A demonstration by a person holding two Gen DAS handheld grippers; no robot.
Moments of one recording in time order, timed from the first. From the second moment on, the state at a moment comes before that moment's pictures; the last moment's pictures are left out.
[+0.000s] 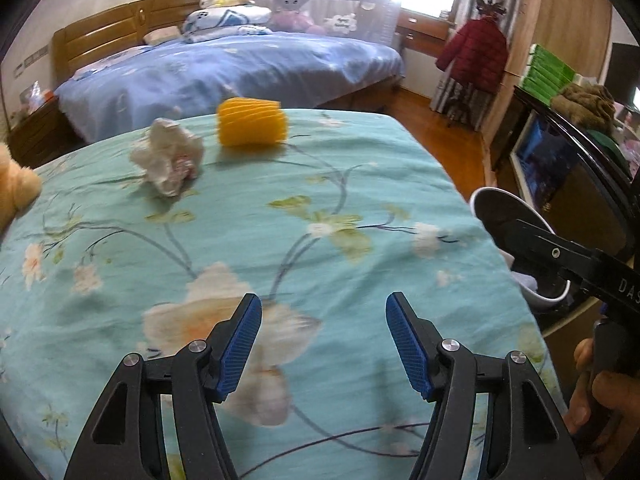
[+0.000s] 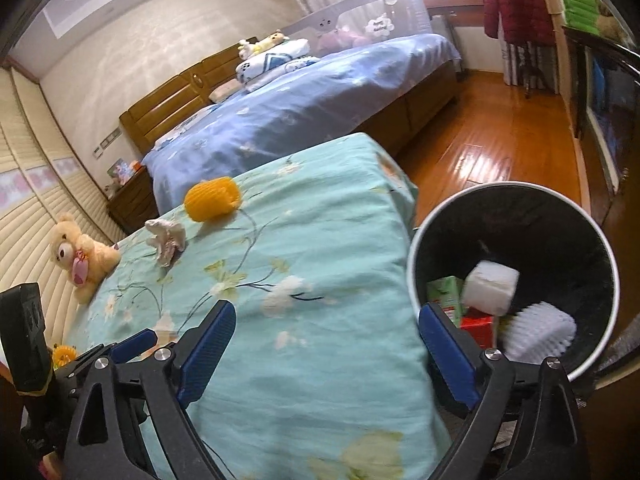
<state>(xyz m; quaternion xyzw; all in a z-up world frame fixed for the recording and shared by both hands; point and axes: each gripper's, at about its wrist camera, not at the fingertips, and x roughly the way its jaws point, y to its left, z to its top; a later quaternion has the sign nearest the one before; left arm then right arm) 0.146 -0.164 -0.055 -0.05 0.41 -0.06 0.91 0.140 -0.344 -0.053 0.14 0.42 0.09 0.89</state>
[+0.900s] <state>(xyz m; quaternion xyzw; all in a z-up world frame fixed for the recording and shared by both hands) 0.190 -0.073 -0.066 -0.11 0.42 0.02 0.90 0.204 -0.269 -0.075 0.13 0.44 0.17 0.87</state>
